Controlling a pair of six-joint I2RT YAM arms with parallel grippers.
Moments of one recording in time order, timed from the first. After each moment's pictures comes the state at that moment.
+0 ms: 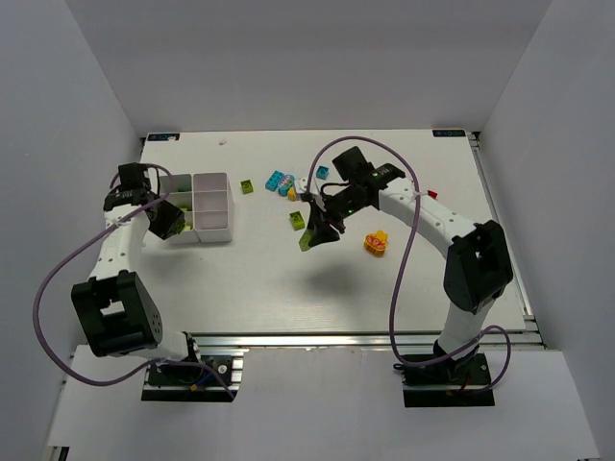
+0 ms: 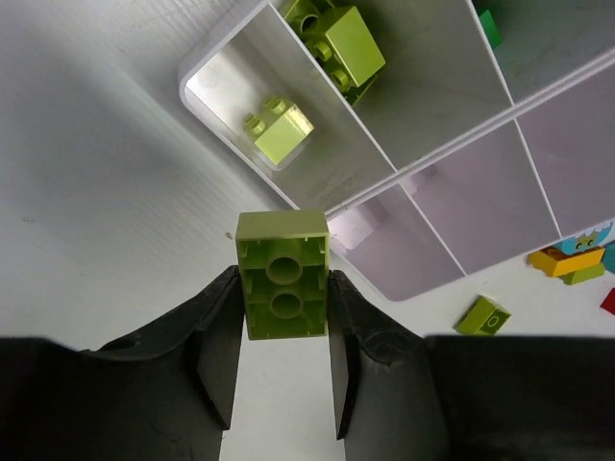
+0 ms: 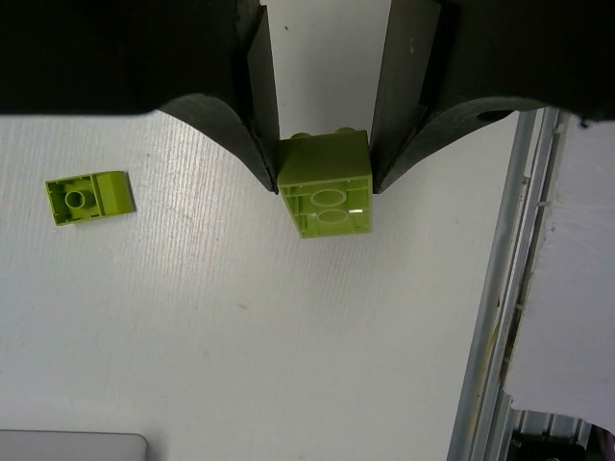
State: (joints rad) left arm 0.23 1.42 1.15 -0.76 -0.01 -0.73; right arm 0.63 1.79 1.54 -0.81 -0.91 -0.88
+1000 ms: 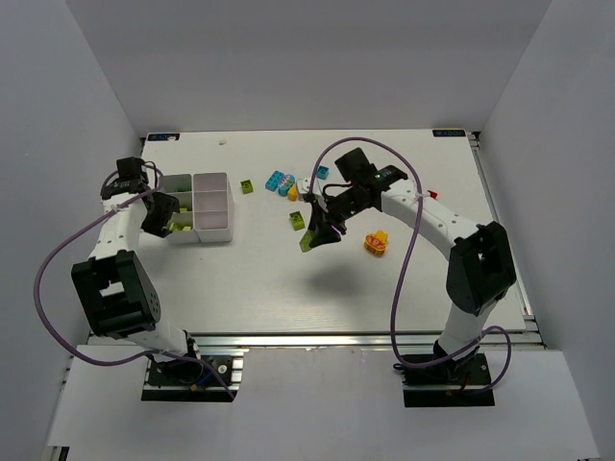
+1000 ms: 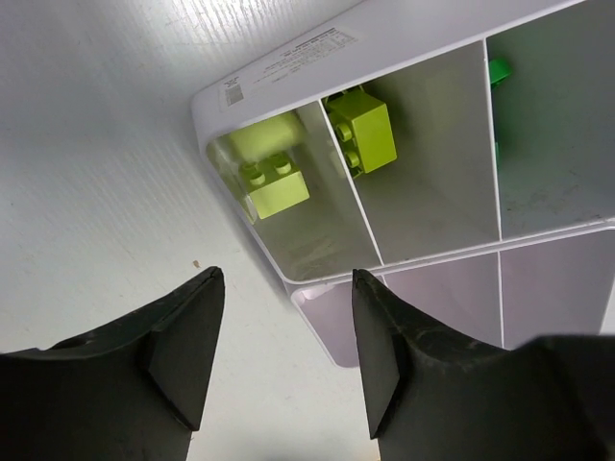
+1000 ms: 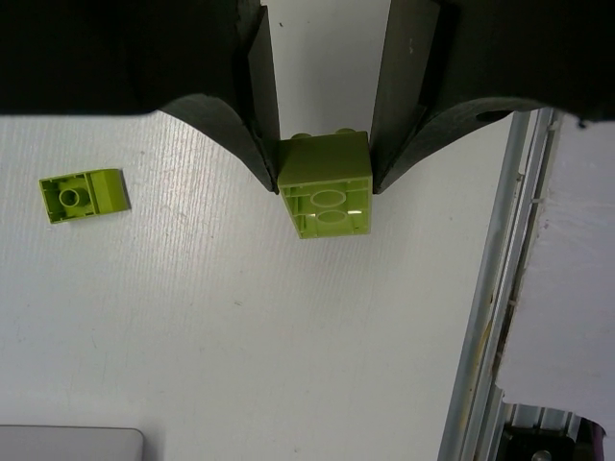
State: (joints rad) left arm 0.26 1.57 1.25 -0.78 -0.07 -1.00; right arm 0.62 1.77 1.51 -0.79 -0.93 -0.86
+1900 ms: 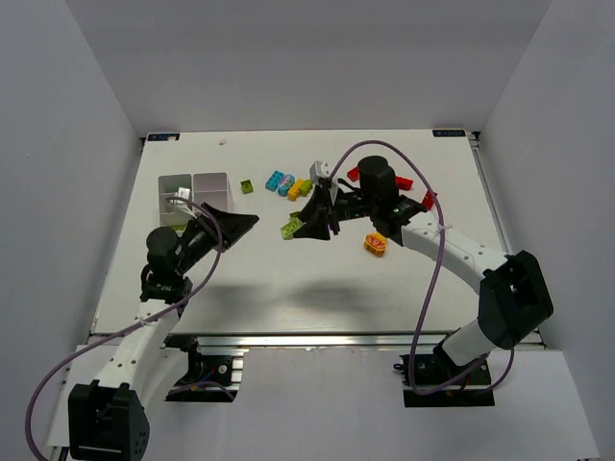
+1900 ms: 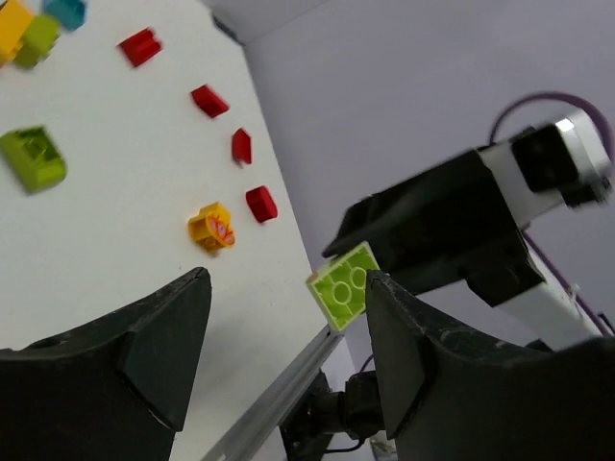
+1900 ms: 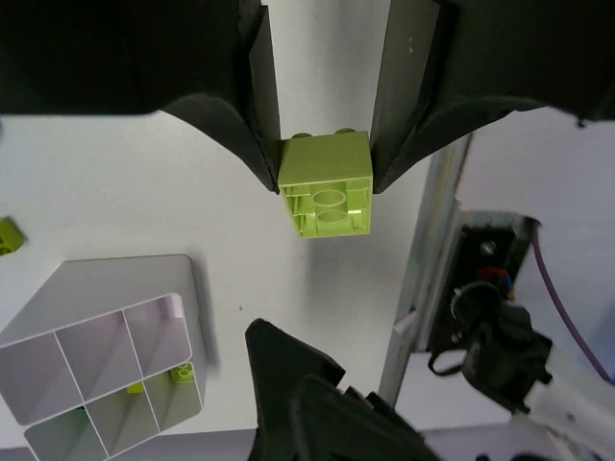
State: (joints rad) left arm -0.11 0.84 0.42 0.40 0.61 -1.11; right arm 0.65 1.51 1.13 0.07 -1.03 -0.22
